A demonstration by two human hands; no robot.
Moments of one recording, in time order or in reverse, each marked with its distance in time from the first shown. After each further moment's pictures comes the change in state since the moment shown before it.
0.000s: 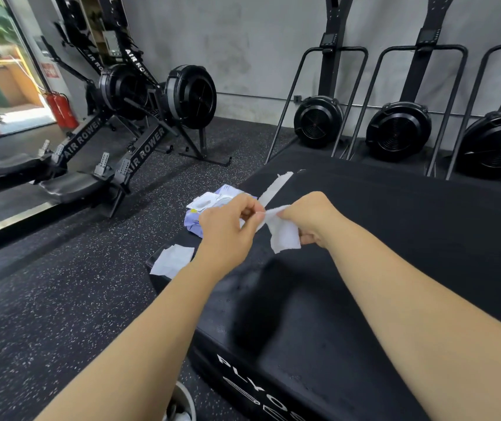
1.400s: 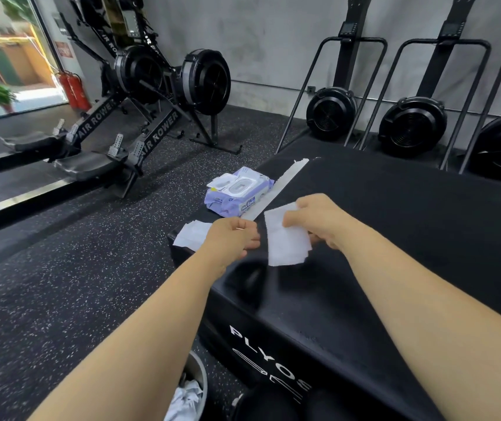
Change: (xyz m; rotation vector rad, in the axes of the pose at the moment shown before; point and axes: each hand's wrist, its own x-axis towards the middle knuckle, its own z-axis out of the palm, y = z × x) left_hand -0.042 -0.047 -0.016 -0.471 -0.172 -0.789; right_hand -0.035 0.020 0.027 -0.012 -0.165 -0.151
